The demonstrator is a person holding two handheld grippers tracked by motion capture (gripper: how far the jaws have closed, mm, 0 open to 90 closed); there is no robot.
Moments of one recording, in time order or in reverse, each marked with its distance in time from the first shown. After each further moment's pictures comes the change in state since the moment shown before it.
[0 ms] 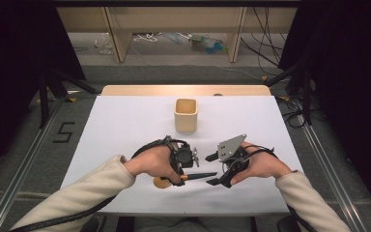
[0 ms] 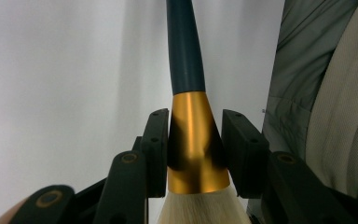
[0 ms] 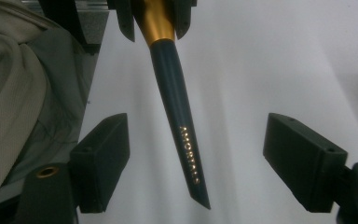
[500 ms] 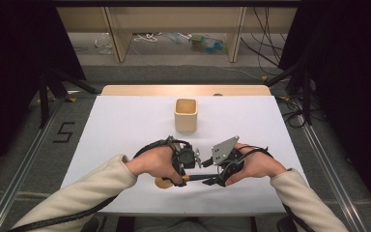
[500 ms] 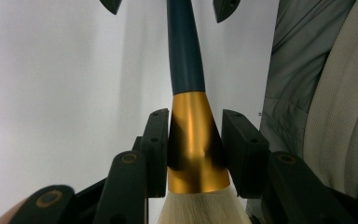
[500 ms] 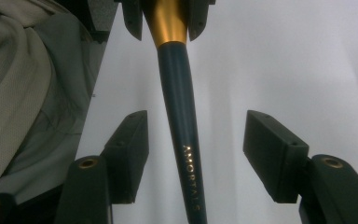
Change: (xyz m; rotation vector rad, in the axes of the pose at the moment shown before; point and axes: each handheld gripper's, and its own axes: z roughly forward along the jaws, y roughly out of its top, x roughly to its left) left arm -0.002 0.005 0.000 0.003 -0.003 0.017; right arm 0.001 0.006 0.011 0.043 0.029 -0.050
